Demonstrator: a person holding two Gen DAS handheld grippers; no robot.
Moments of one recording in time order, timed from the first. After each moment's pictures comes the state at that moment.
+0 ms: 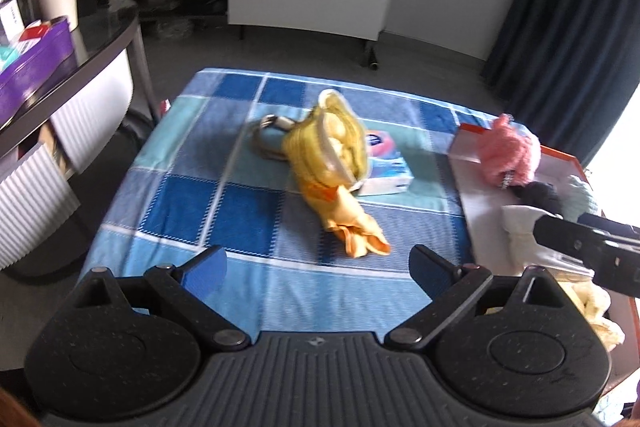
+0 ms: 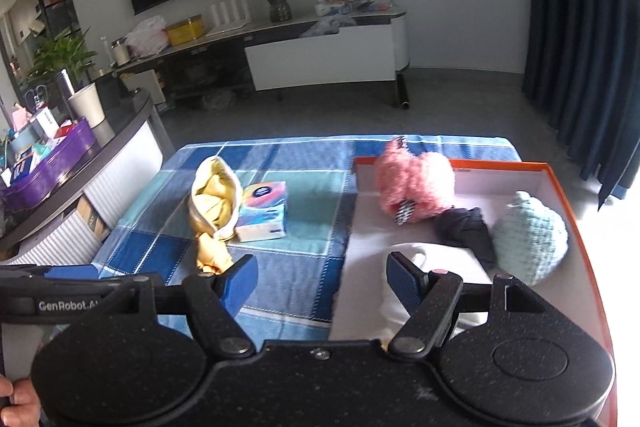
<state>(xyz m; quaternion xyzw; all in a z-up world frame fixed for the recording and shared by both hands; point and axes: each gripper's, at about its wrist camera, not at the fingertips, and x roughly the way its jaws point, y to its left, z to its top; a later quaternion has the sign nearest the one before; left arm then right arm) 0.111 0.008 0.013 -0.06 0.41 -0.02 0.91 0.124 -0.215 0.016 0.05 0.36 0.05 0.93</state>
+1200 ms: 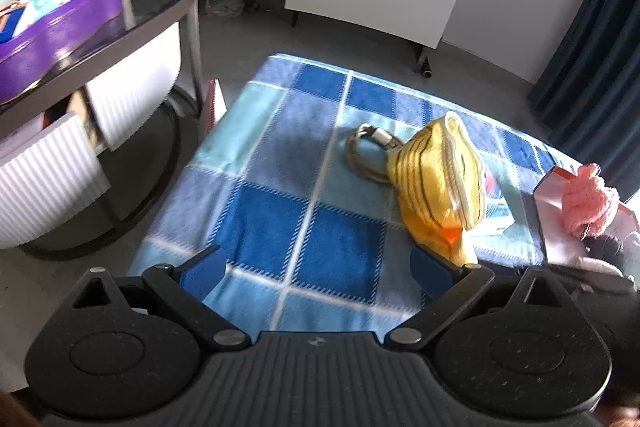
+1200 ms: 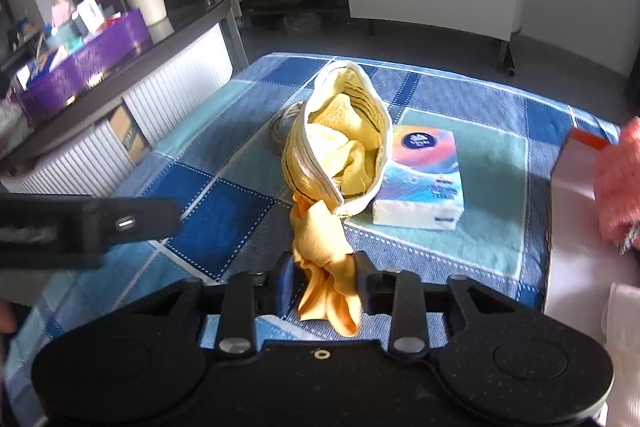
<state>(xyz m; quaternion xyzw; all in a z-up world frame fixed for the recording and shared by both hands) 0.149 0.076 -0.008 -0.11 0.42 0.04 0.90 0.214 -0.109 -0.069 -0.01 0.44 0.17 0.88</state>
